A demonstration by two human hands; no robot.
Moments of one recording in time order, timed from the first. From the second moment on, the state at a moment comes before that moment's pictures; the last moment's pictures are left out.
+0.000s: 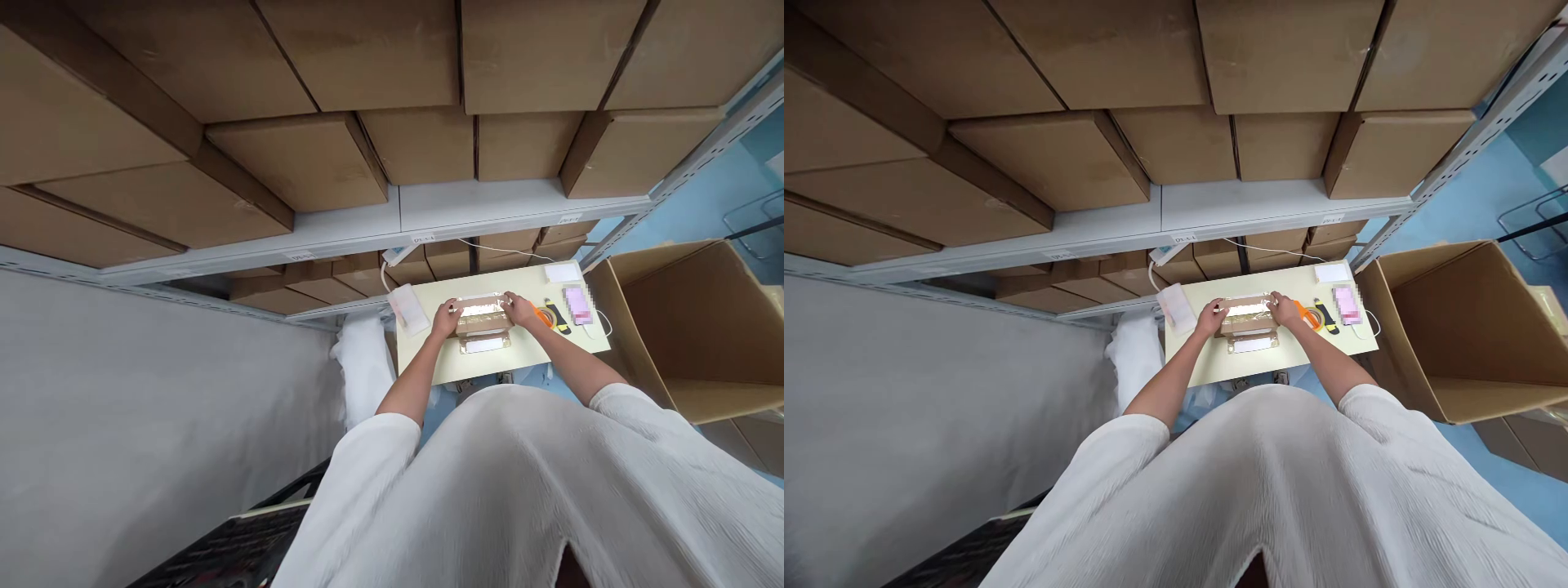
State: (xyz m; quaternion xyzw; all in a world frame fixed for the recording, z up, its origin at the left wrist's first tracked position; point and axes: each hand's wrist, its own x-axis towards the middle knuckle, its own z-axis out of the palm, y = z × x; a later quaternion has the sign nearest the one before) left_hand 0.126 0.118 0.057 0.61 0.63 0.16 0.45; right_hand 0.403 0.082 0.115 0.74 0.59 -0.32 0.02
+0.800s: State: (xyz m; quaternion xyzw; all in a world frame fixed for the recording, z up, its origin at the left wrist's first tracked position) left_hand 0.127 0.054 0.037 0.55 0.66 0.22 0.46; right_hand 0.415 0.021 0.061 0.71 0.56 -0.41 -0.13
